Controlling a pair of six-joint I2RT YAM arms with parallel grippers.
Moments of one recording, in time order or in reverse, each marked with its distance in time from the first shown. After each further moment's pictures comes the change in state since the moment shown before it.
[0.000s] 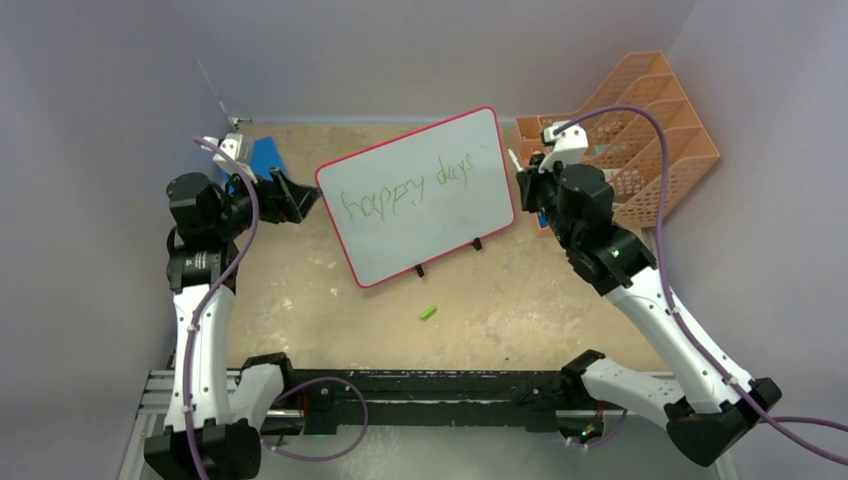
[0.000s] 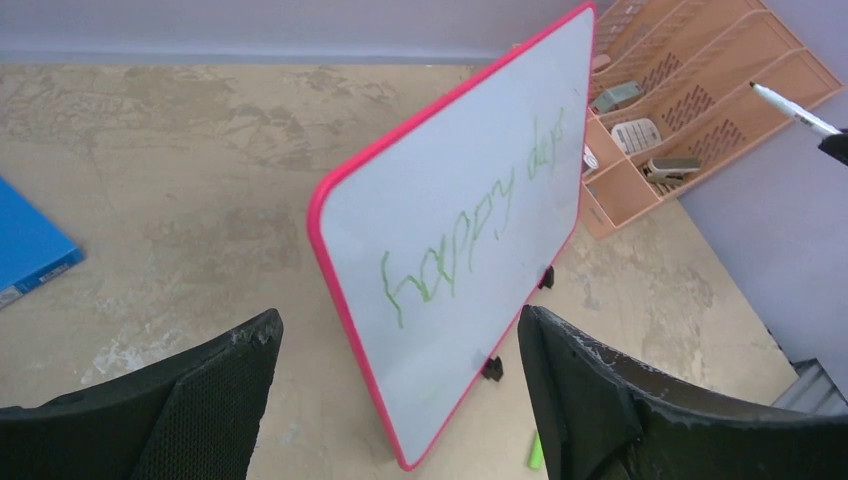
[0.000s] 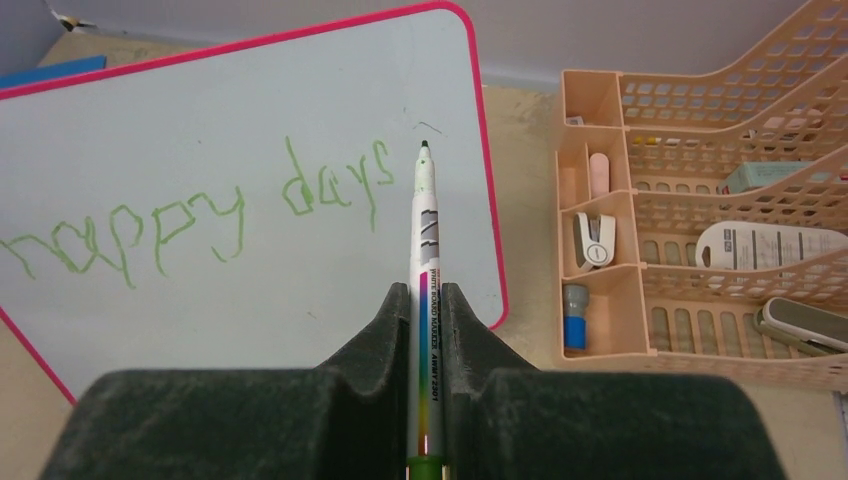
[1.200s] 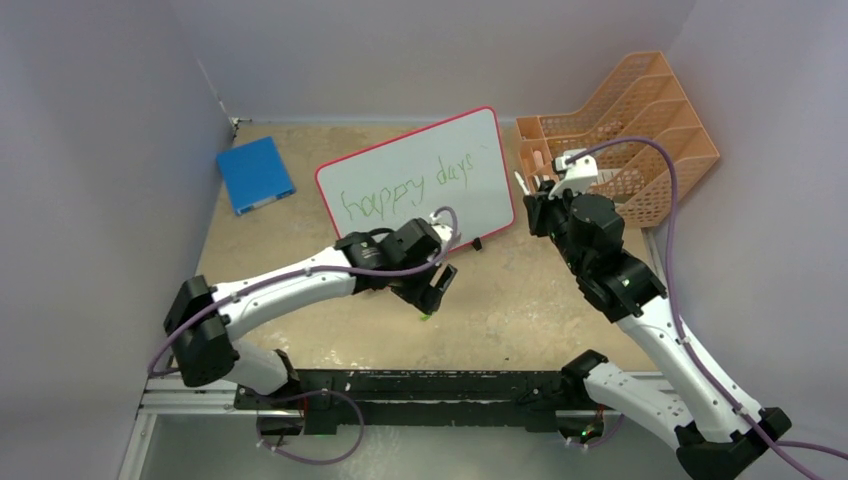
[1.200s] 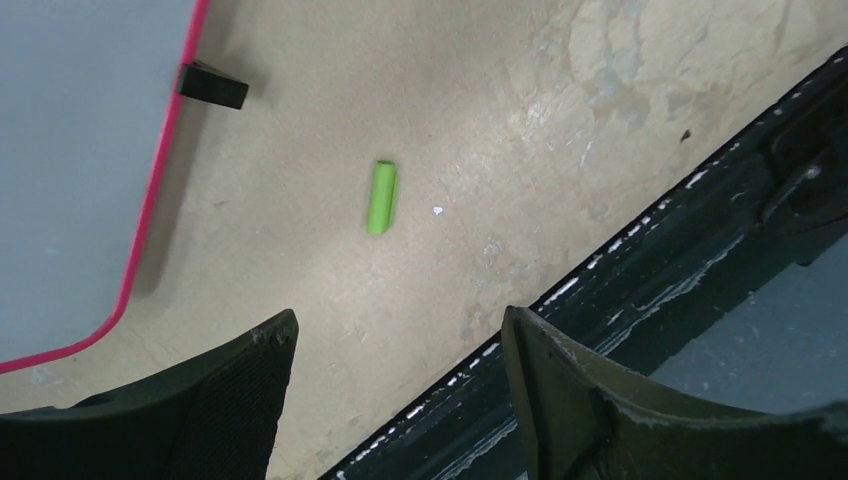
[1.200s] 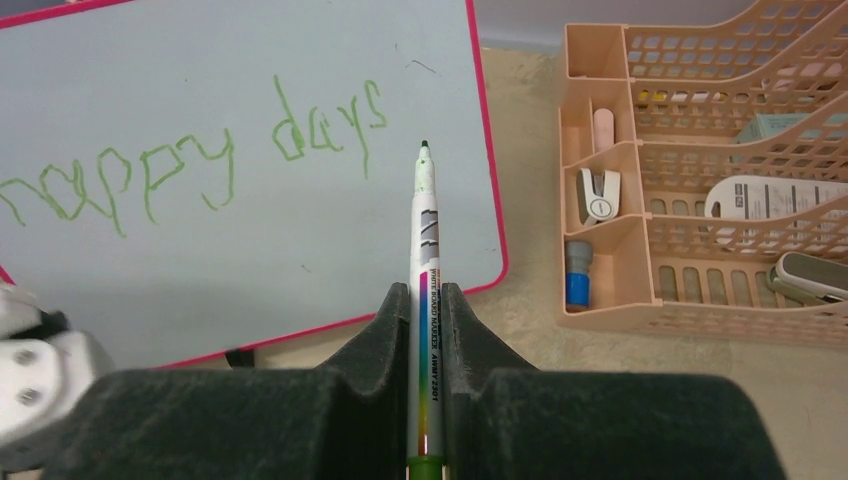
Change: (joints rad) left arm -1.168 0.485 0.187 -0.465 -0.683 -0.101; right arm 0.000 -0.176 -0.168 -0.003 -0.016 0.026
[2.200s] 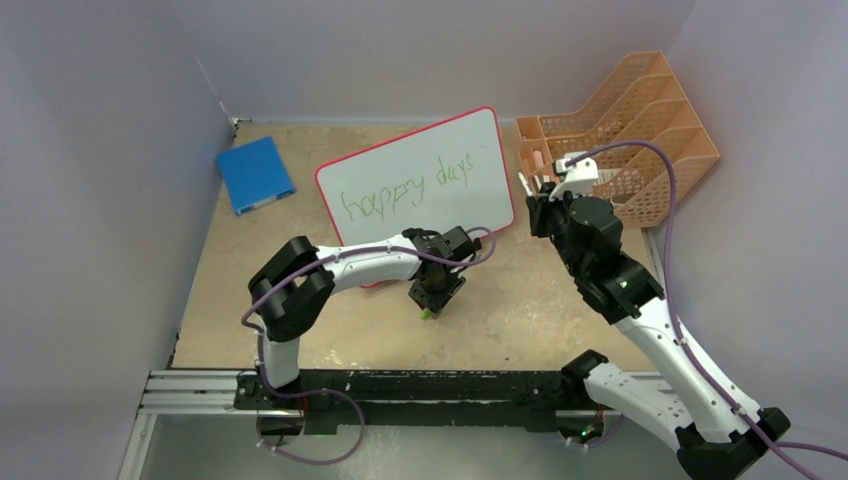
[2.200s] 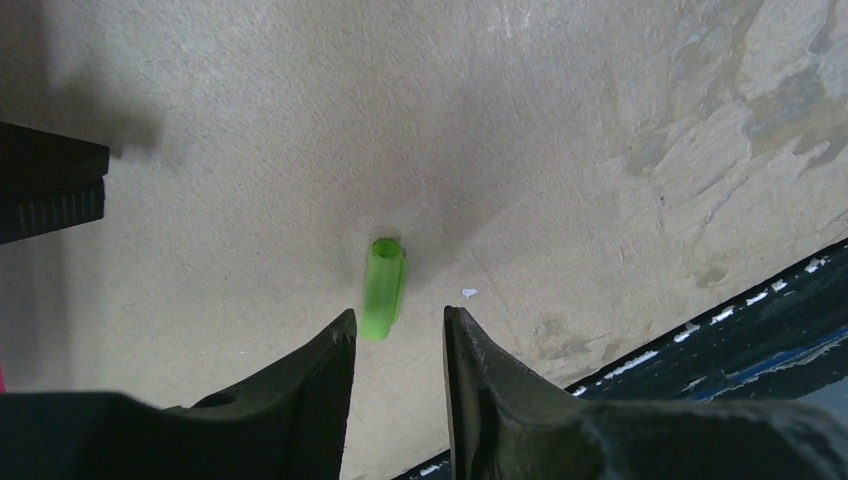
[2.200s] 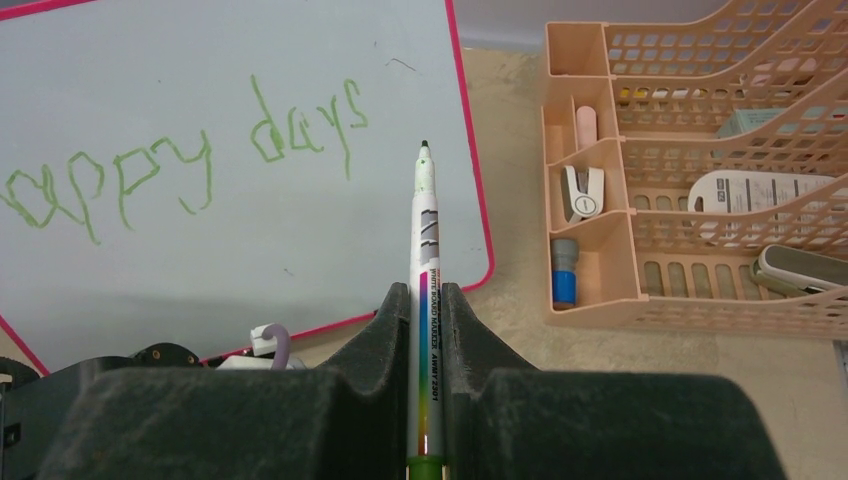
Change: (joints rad) left arm -0.010 0.473 0.158 -0.044 0.047 0.048; right arm 0.000 -0.010 -0.032 0.026 0.031 -0.008
